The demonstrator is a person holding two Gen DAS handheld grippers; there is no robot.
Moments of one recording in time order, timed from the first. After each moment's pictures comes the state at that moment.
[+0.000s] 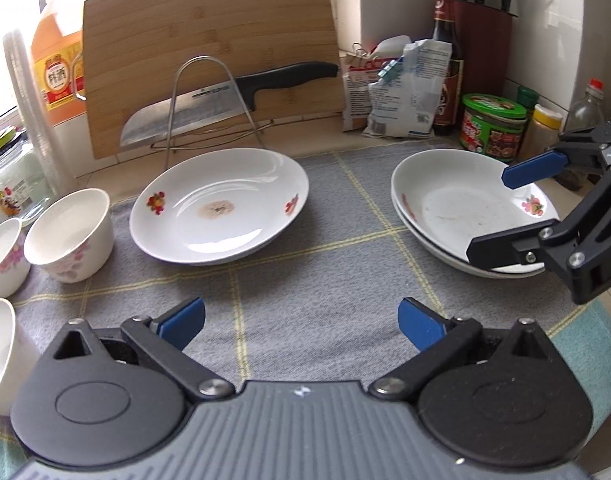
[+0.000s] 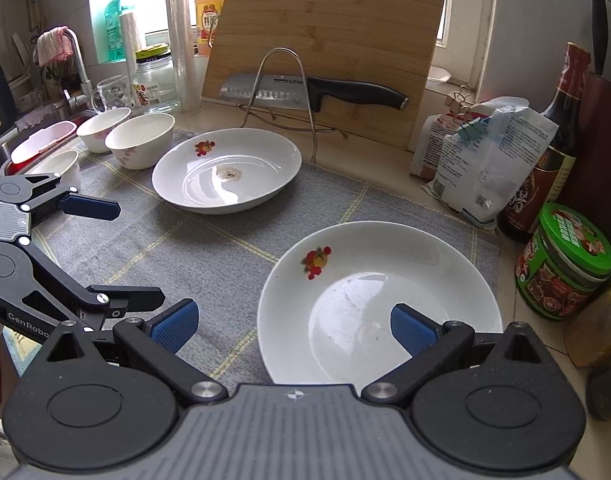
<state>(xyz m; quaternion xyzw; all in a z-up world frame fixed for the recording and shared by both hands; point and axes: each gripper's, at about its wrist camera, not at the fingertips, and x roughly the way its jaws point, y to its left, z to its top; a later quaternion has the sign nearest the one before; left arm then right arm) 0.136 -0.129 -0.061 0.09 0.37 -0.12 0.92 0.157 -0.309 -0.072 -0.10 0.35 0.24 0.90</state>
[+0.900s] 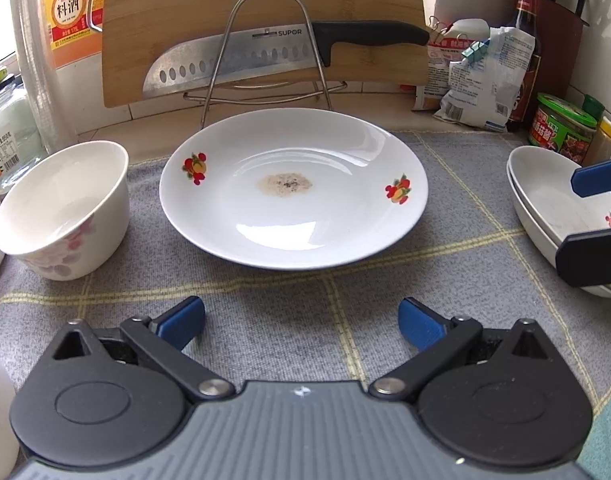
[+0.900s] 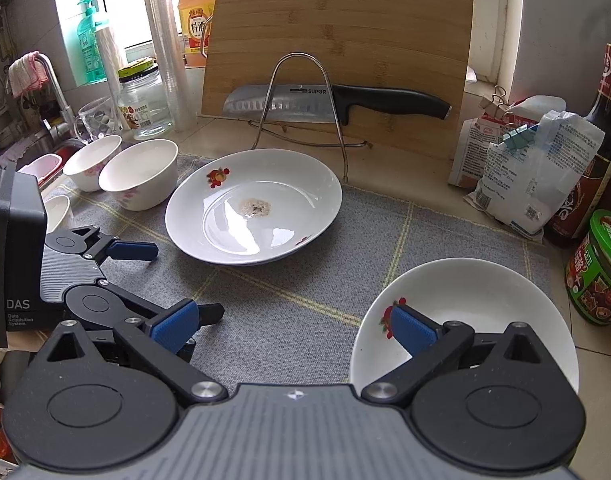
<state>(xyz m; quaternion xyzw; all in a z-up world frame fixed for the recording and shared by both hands) 0.212 -0.078 -0.108 0.06 0.39 -0.12 0.91 0.190 -0.238 -0.072 -0.06 0.37 0.20 0.90</state>
